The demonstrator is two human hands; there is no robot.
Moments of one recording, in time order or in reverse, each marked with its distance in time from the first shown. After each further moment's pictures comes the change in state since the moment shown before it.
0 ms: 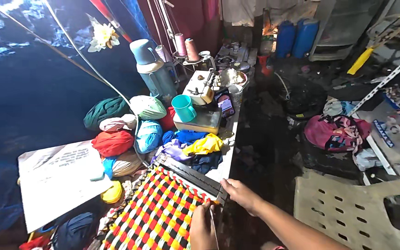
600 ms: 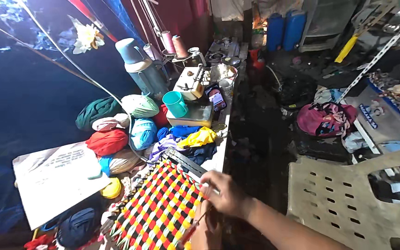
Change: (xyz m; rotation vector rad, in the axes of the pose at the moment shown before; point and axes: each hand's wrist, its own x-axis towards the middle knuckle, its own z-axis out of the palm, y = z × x) left_hand -0.021 0.032 -0.029 0.150 -0.313 -0.127; right_hand -0.043 -0.027 0.048 -0.334 0.340 -0.902
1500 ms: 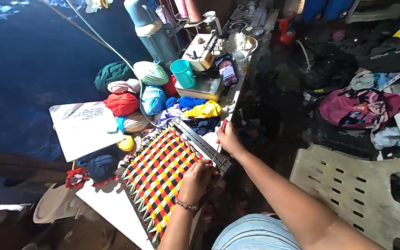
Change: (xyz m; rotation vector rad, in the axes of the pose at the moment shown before) left_hand 0.032 -0.051 0.029 0.038 0.273 0.499; right_hand 0.033 0.055 -0.018 0.106 -0.014 0.798
